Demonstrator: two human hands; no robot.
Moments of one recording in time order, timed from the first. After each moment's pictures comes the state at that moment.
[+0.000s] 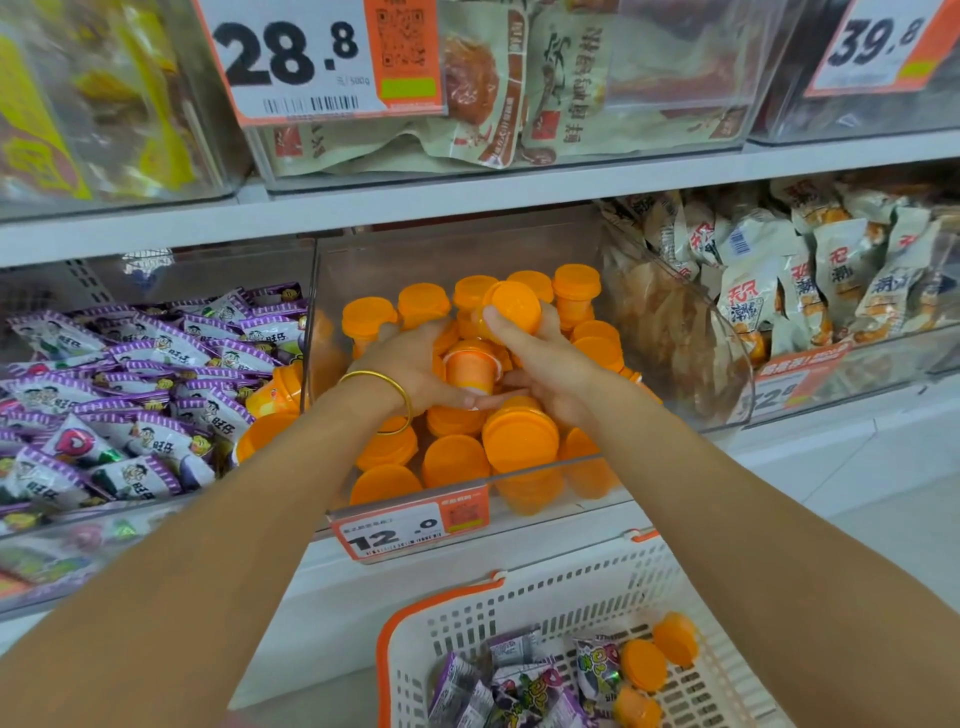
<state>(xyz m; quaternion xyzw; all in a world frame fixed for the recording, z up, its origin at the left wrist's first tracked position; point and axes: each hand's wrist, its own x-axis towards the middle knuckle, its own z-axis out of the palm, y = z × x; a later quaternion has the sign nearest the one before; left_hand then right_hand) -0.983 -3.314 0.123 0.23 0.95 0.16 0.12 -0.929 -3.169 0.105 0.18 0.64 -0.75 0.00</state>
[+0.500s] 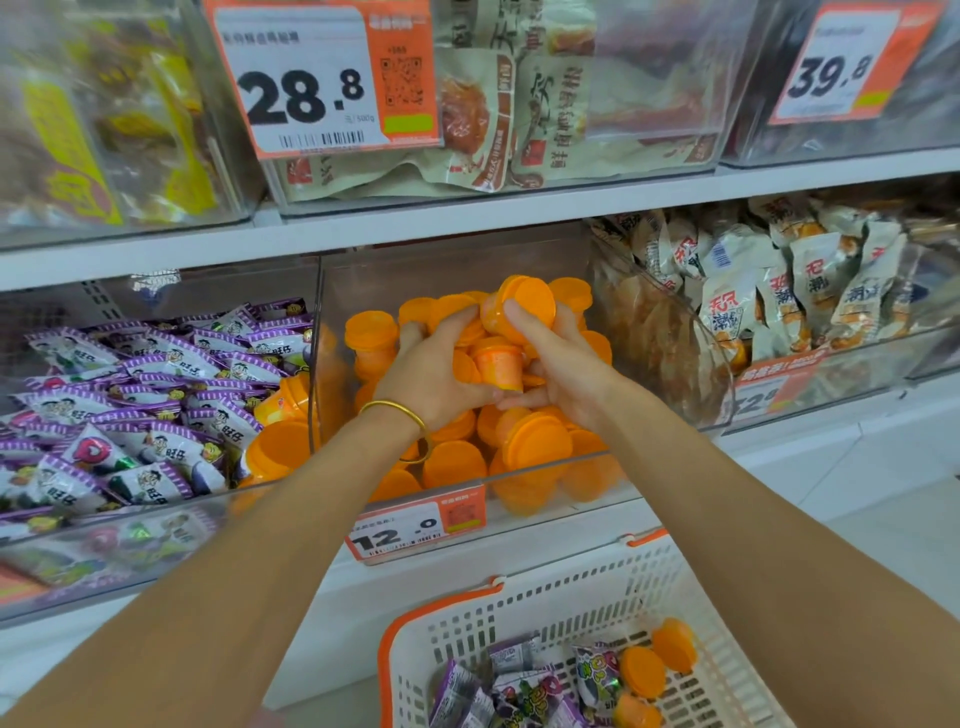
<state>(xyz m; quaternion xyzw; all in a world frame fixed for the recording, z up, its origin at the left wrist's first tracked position) -0.951 -3.303 0.129 0.27 0.91 0.31 0.04 -0.911 -3.156 0.116 0.15 0.63 -0.76 -0.04</state>
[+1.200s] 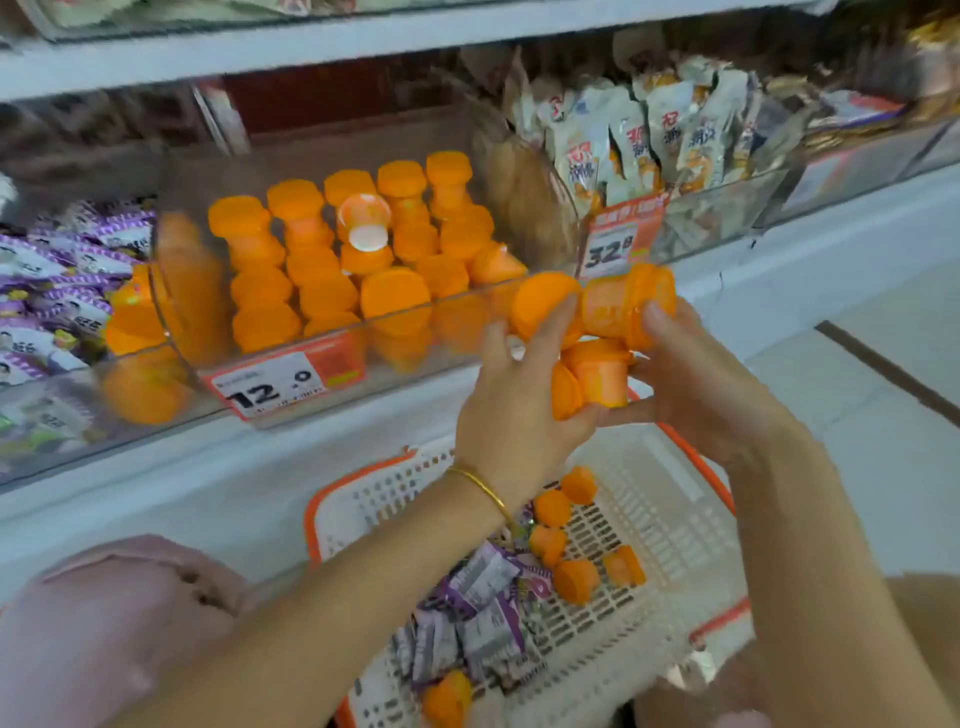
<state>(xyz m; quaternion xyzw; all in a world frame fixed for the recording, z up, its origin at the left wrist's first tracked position) -0.749 -3.239 0.070 0.39 0.83 0.39 0.03 -0.672 -3.090 0.082 0.16 0.62 -0.76 -0.09</state>
